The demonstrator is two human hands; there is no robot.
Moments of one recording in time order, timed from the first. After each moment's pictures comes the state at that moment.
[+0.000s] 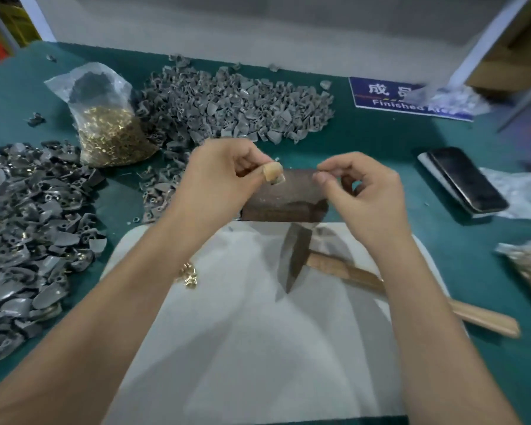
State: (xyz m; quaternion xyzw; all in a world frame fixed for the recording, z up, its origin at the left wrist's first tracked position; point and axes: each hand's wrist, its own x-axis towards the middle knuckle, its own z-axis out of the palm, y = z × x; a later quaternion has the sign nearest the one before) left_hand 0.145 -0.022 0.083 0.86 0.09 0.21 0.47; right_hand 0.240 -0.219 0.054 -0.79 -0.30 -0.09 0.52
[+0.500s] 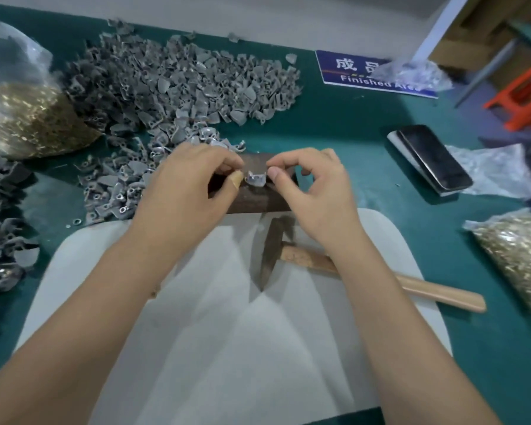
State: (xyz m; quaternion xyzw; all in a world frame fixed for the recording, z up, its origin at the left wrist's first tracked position) left_hand 0.156 -0.026 0.038 0.93 0.01 0.25 0.27; right_hand 0.239 -0.208 0.032 -0.84 -0.29 -0.10 0.45
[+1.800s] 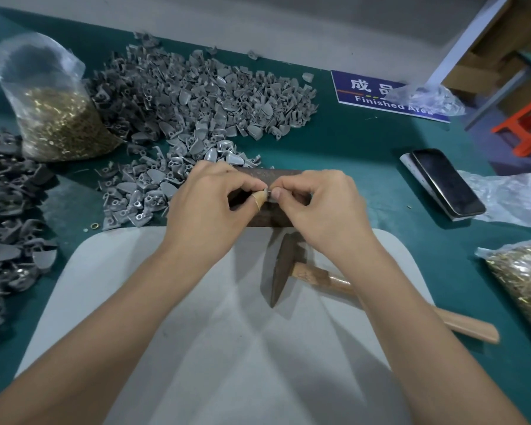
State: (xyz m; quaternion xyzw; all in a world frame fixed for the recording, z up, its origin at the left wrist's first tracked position) left_hand 0.159 -0.036 0.029 0.89 0.09 0.25 0.36; right_hand 0.235 -0.195 0.058 -0.92 -0.28 -0.04 0.29
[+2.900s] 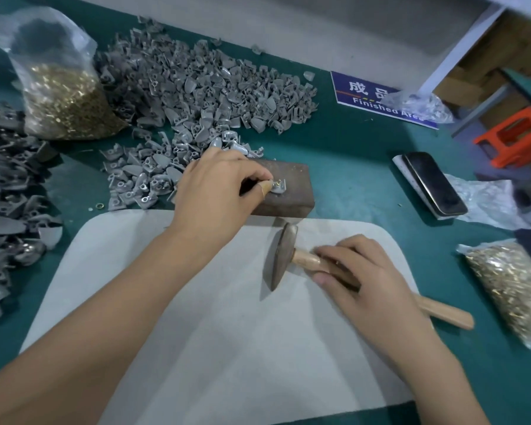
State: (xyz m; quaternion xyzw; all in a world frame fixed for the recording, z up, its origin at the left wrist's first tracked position) left_hand 0.154 -0.035 0.037 0.92 0.09 0.24 0.30; right_hand 0.169 -0.298 0.030 -0.92 -0.34 -0.03 0.21
